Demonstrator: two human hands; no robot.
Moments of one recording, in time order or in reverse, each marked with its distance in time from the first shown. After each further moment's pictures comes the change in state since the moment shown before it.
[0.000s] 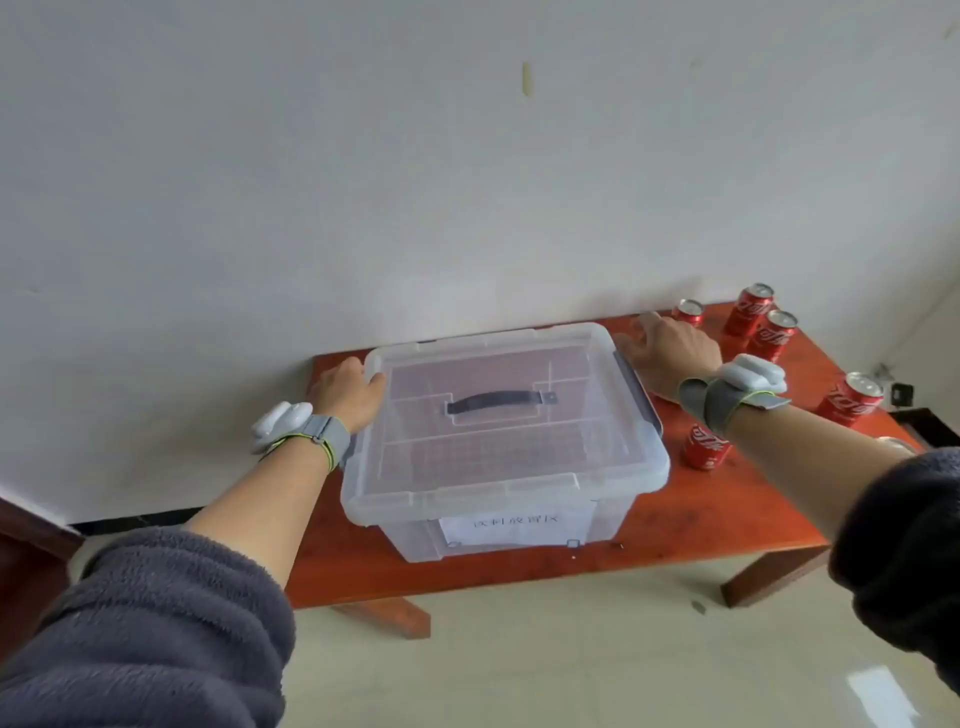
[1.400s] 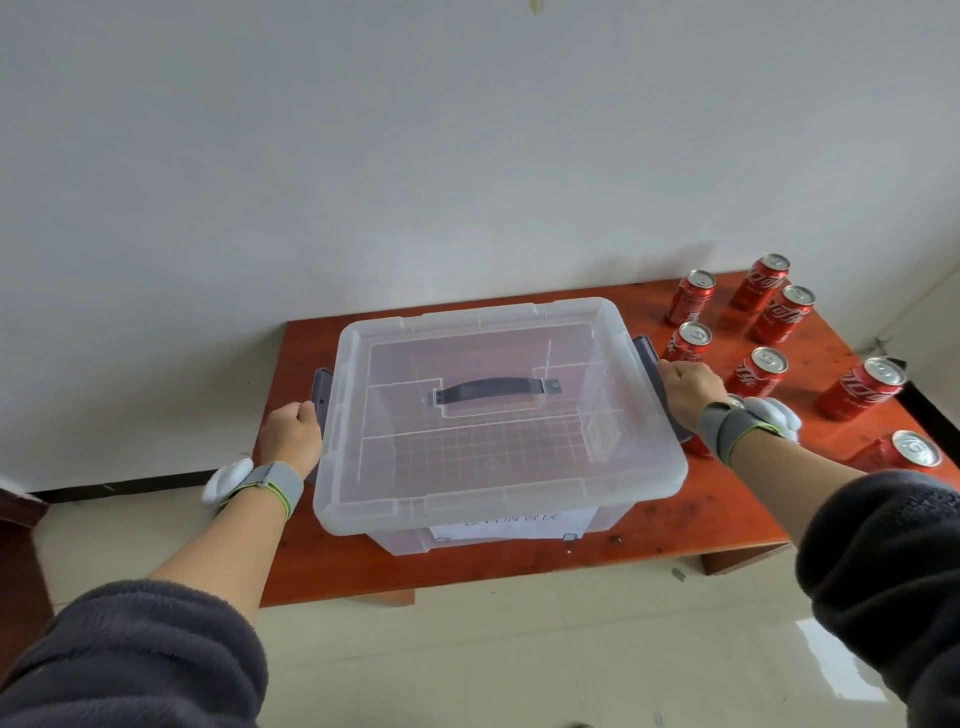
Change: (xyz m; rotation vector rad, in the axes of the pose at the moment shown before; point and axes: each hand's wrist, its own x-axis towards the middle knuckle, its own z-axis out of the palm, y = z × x) left_hand 0.024 -0.085 0.069 -0.259 0.095 -0.234; right_hand 0.013 0.059 0.085 0.331 -0.193 0.406
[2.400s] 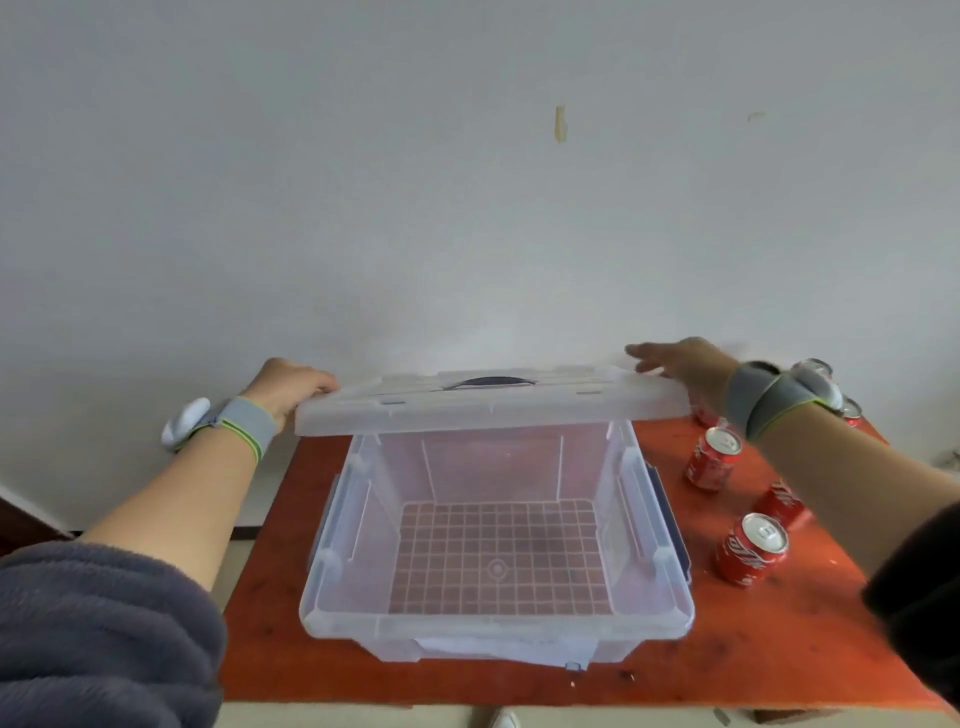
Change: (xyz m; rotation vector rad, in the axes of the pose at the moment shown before) left_hand 0.065 0.127 -0.076 -0.394 -0.130 -0.127; right_hand 0.073 -0.120 -0.078 0.424 -0.312 -0.038
